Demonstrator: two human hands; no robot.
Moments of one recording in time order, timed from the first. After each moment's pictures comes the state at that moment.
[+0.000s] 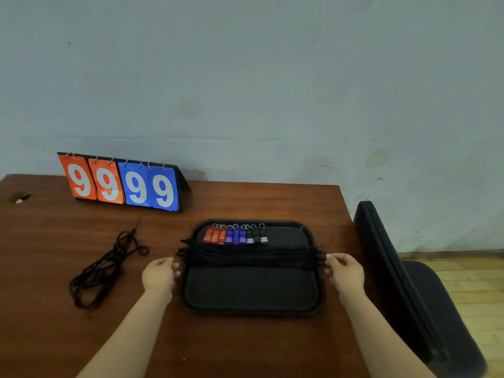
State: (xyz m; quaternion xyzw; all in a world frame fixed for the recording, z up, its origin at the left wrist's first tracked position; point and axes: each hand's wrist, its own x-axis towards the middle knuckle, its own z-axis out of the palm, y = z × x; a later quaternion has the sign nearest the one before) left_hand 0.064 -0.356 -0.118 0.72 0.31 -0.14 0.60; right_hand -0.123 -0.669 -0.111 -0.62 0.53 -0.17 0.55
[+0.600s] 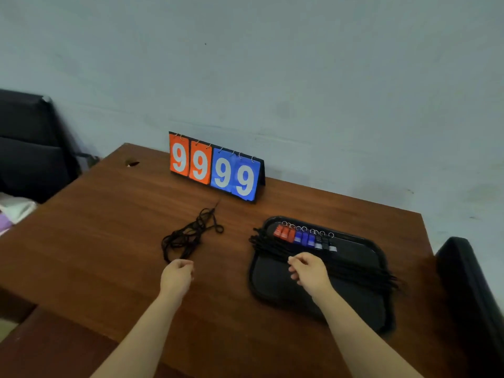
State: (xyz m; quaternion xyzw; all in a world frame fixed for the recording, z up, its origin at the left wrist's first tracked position) left_hand 0.038 -0.216 -0.122 0.81 0.26 -0.14 0.51; right_hand -0.023 -0.499 -0.100 -0.77 0.31 0.07 0.55
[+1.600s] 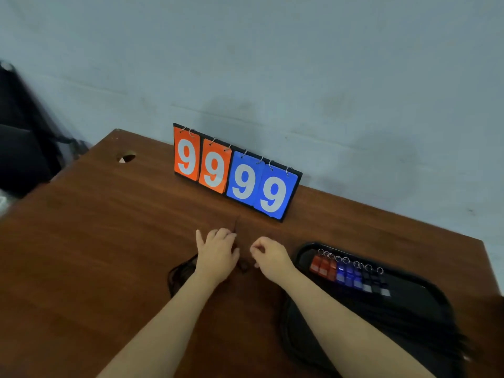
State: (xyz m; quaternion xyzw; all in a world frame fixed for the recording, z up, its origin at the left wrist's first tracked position) left_hand 0.196 -0.246 -0.146 0.98 -0.15 -0.08 0.13; right_hand 0.161 -0.391 -0.122 -0.88 0.14 0.18 0.42
